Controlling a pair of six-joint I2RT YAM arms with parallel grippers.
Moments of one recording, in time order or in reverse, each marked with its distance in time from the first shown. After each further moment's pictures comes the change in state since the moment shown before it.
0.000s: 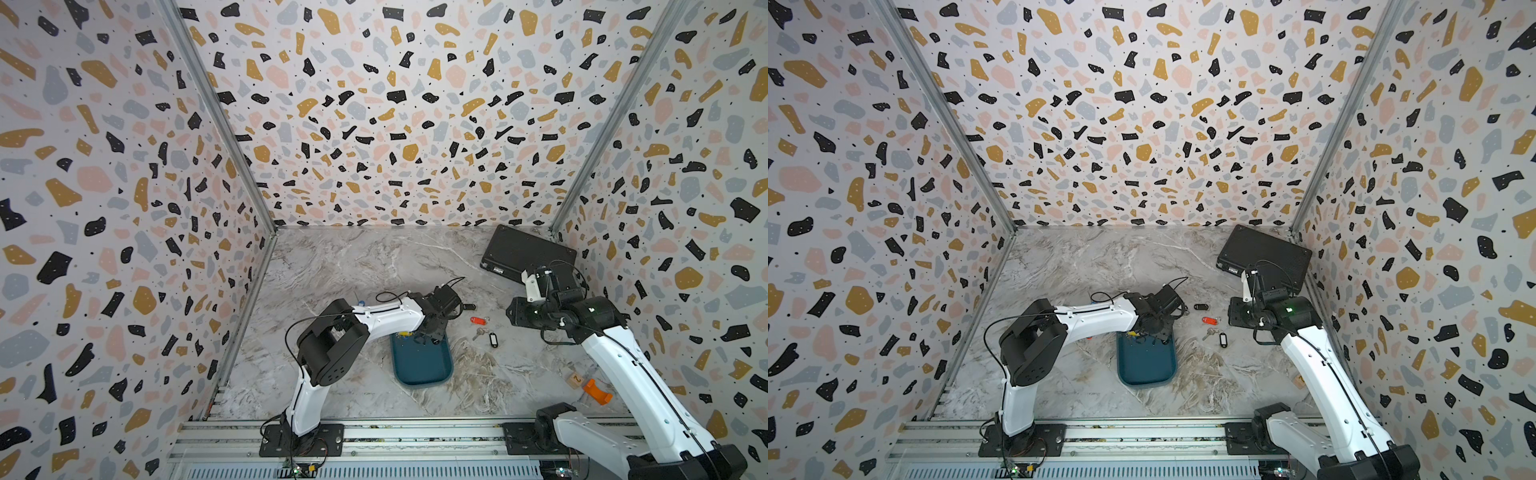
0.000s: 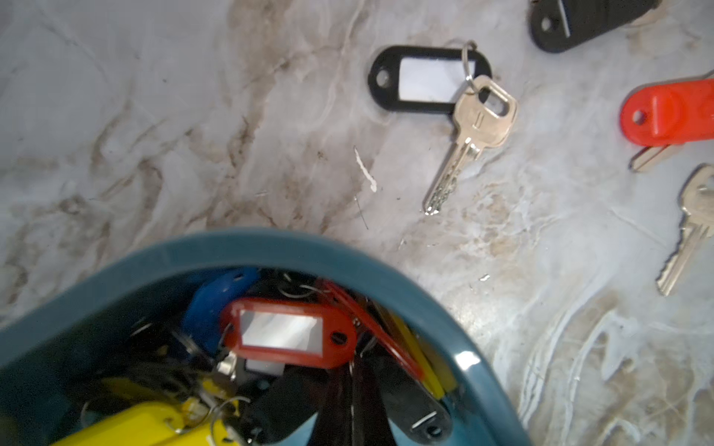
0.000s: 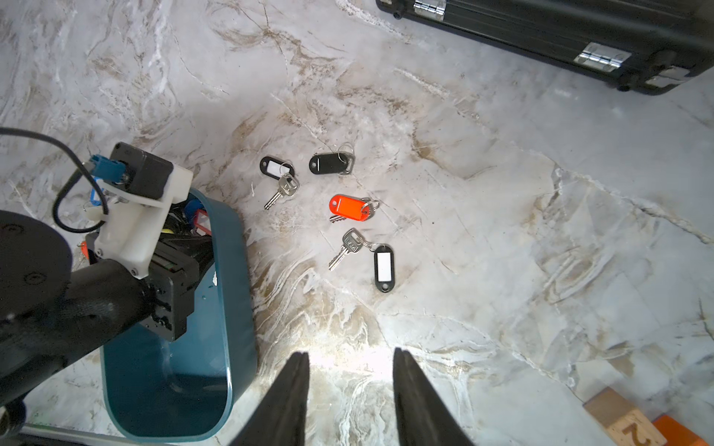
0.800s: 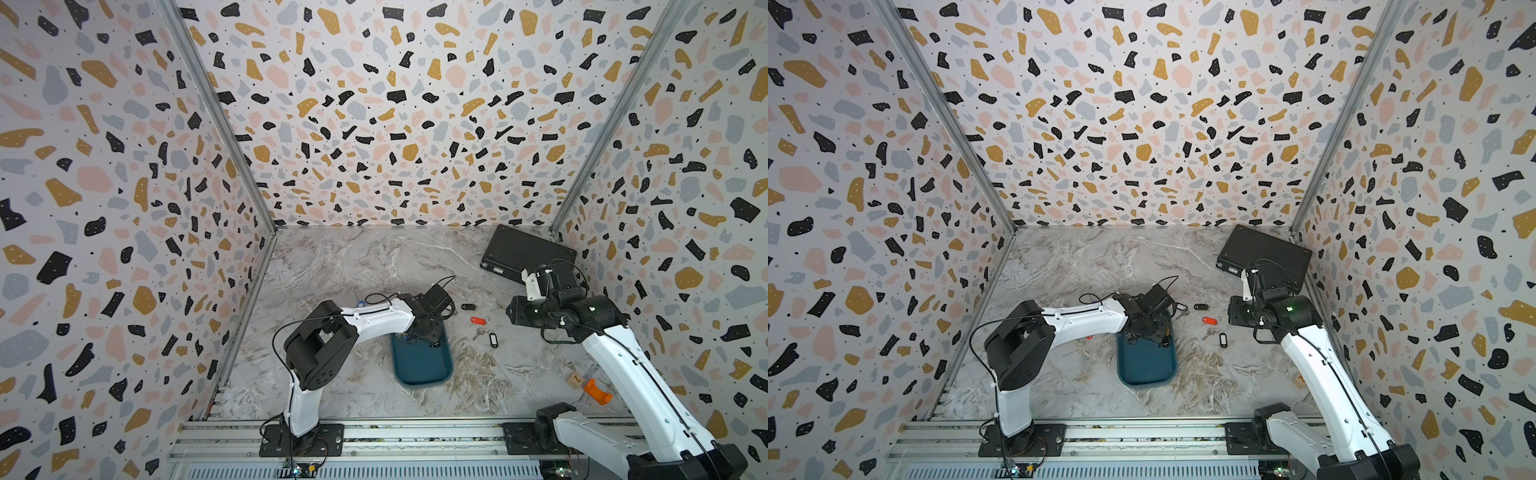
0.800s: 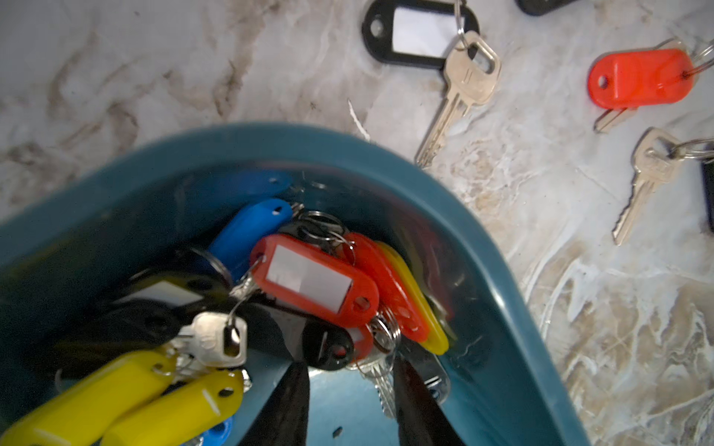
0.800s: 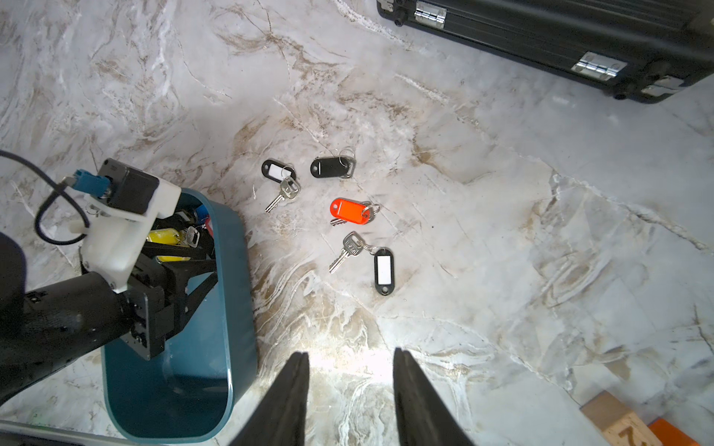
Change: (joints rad) left arm 0.021 -0.071 -0.096 0.059 0.119 0.003; right arm 0.000 0.004 0.011 0.000 0.009 -0.007
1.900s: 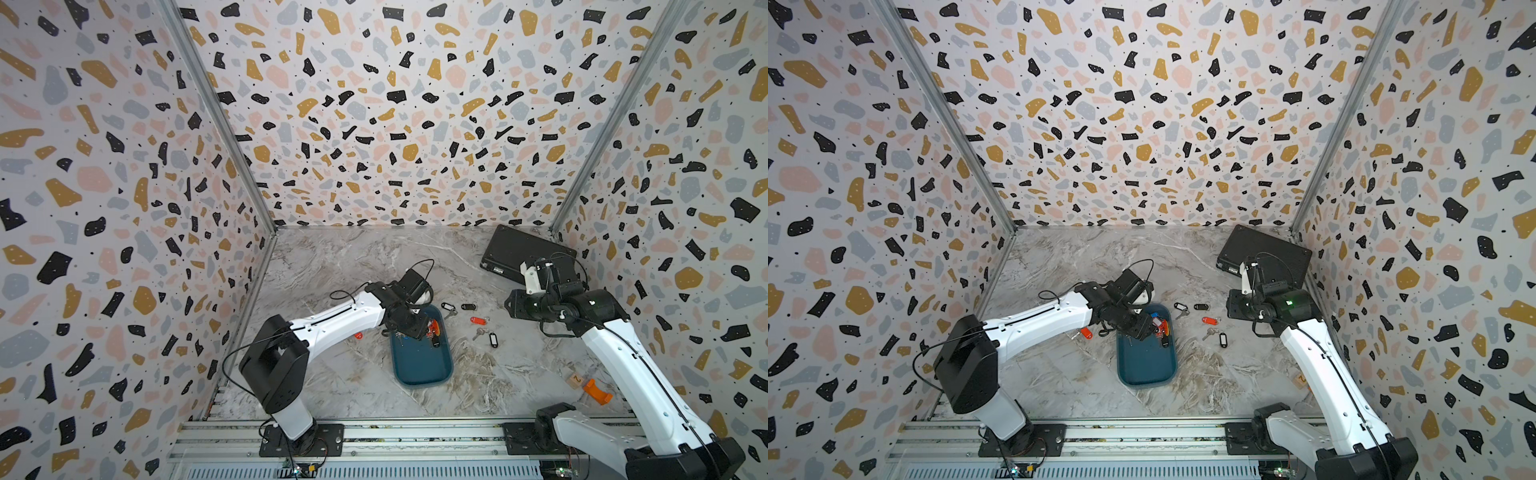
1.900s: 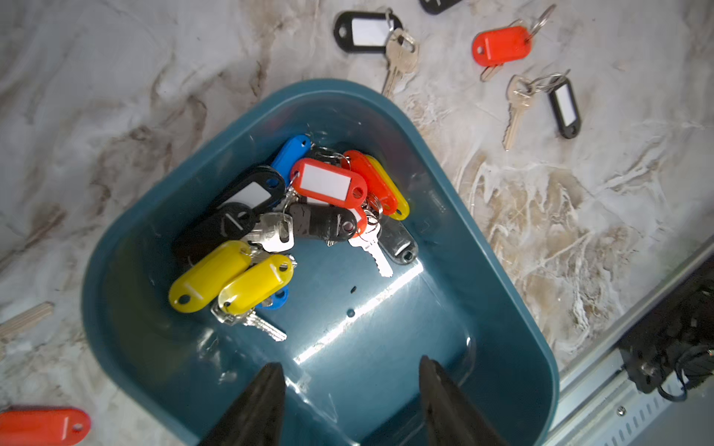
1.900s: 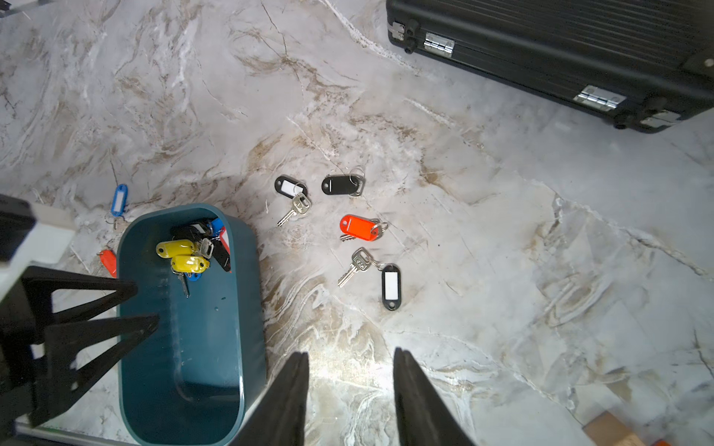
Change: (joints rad) left arm 0.093 -0.241 -0.054 -0.167 0.187 0.184; right arm 0.000 0.030 0.048 0.008 -0.011 -0.013
